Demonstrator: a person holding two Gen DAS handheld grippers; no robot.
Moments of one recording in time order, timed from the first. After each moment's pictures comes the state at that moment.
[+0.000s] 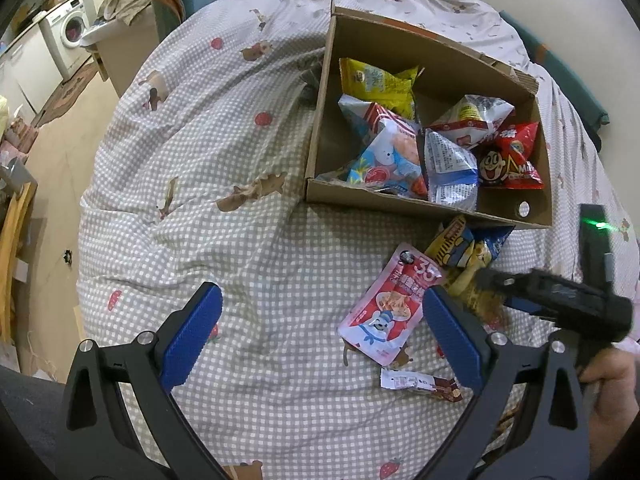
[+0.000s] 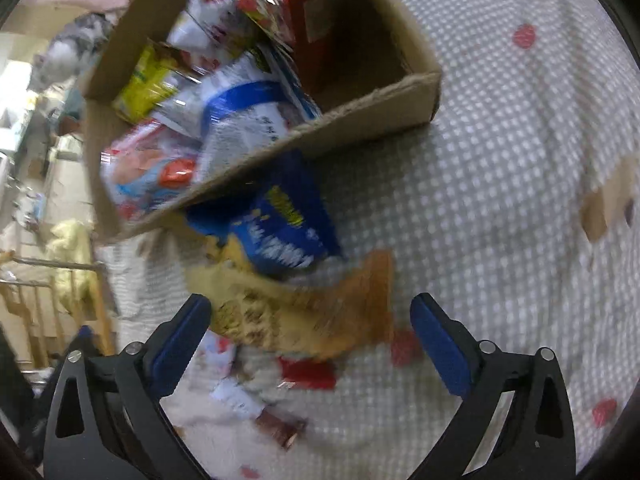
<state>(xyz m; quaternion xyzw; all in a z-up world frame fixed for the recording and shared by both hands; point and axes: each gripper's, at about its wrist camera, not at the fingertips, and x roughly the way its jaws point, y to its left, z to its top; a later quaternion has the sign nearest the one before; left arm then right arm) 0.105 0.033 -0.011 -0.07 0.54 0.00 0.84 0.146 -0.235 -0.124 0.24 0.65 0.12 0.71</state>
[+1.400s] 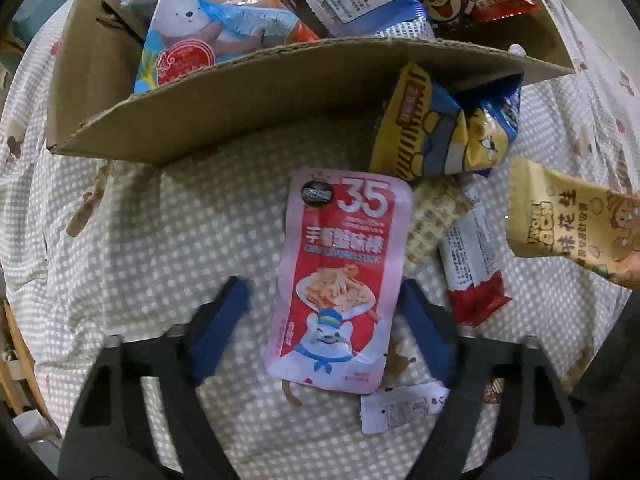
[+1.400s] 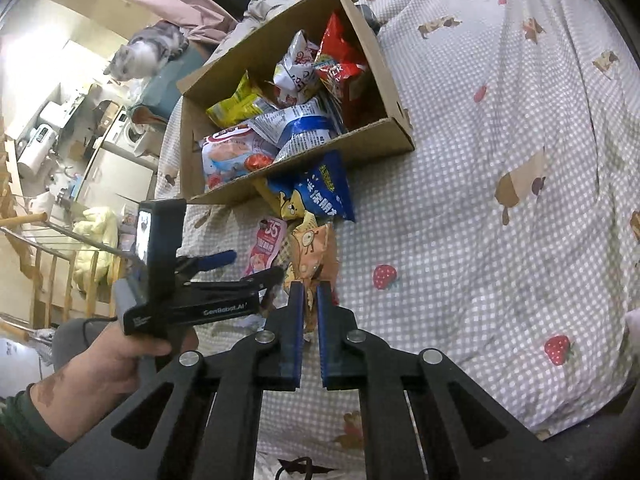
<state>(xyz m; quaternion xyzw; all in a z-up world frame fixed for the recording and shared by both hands) 0.142 -0.053 -0.111 0.09 0.64 -0.13 0.76 0.050 -0.285 -0.031 0.24 0.55 0.19 0.78</state>
